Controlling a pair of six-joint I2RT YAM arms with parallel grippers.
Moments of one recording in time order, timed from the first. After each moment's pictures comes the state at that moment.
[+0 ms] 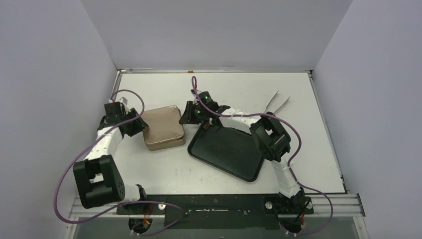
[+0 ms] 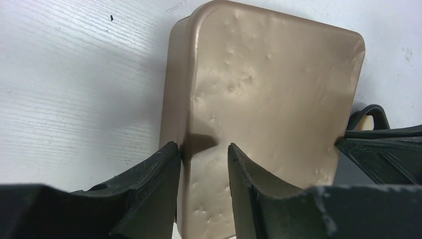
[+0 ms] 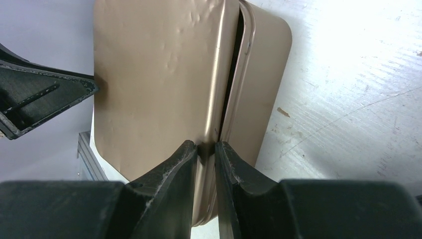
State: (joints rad) left arm 0.23 1.36 0.83 -0.36 0.28 -0.39; right arm 0.76 2.17 1.57 0.01 -0.34 0.74
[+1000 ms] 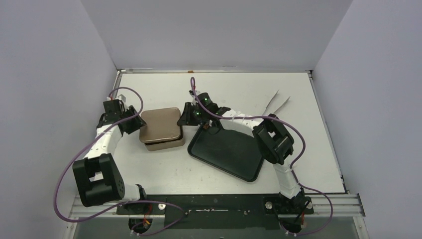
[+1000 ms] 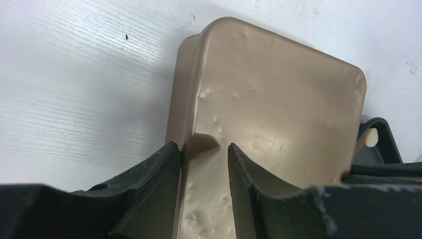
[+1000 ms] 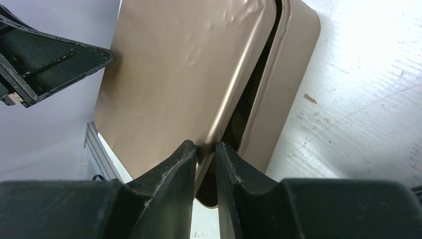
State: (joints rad) left arm 0.23 1.38 0.87 -0.36 0.23 -0.38; right arm 0.79 2.11 1.53 0.02 -0.34 0.75
